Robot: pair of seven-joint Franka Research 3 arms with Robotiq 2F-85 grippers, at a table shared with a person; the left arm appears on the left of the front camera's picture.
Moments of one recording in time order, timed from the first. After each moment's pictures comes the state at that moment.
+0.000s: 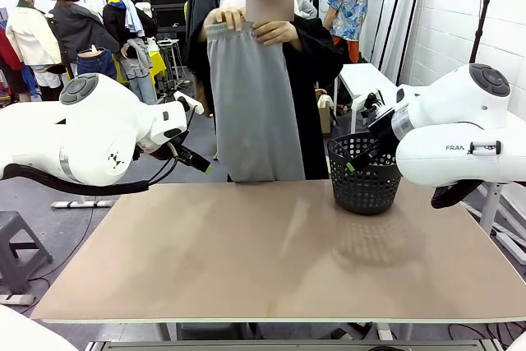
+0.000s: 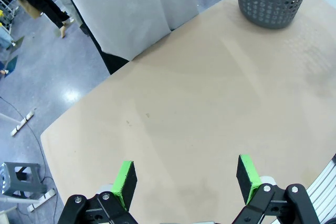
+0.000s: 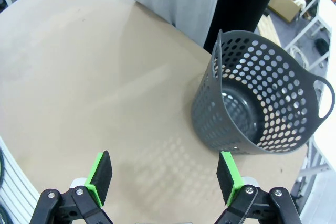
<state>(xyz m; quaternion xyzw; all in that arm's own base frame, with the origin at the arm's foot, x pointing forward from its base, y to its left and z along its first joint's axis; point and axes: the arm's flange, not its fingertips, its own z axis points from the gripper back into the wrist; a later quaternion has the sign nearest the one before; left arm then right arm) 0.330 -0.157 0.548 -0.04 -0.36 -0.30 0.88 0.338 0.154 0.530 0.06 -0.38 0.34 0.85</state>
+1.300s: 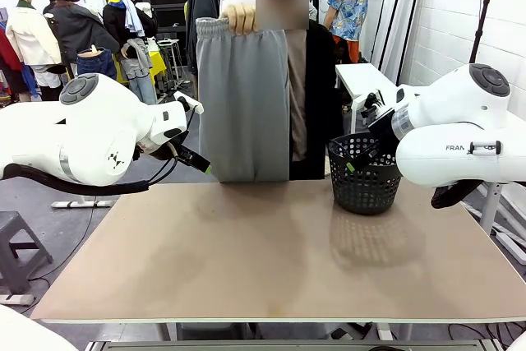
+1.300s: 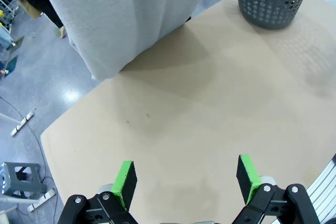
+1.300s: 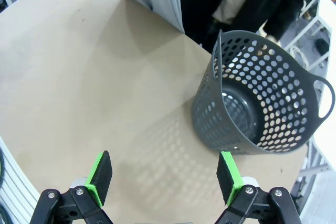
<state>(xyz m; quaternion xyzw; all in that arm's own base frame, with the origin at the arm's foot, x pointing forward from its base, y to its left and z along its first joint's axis) 0.330 -0.157 0.548 -0.04 -0.36 -0.30 0.88 0.338 0.154 0.530 0.06 -0.38 0.34 0.85</state>
